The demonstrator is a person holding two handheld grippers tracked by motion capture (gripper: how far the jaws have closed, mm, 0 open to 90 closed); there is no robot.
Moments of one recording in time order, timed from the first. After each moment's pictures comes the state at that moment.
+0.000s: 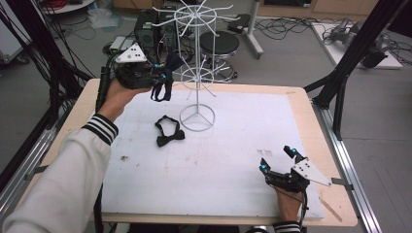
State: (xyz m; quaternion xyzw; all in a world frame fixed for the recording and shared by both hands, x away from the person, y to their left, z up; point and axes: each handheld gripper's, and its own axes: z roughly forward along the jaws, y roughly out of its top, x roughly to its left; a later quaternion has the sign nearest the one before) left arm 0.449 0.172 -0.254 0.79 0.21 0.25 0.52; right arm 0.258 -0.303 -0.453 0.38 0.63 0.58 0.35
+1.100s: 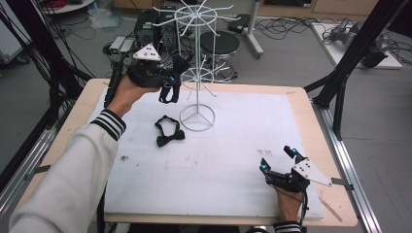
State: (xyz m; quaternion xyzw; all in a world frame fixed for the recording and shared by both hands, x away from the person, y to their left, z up) left arm 0.458 0.147 -0.251 0.83 0.22 0.22 0.47; right arm 0.258 -0.304 -0.453 0.38 0.63 0.58 0.35
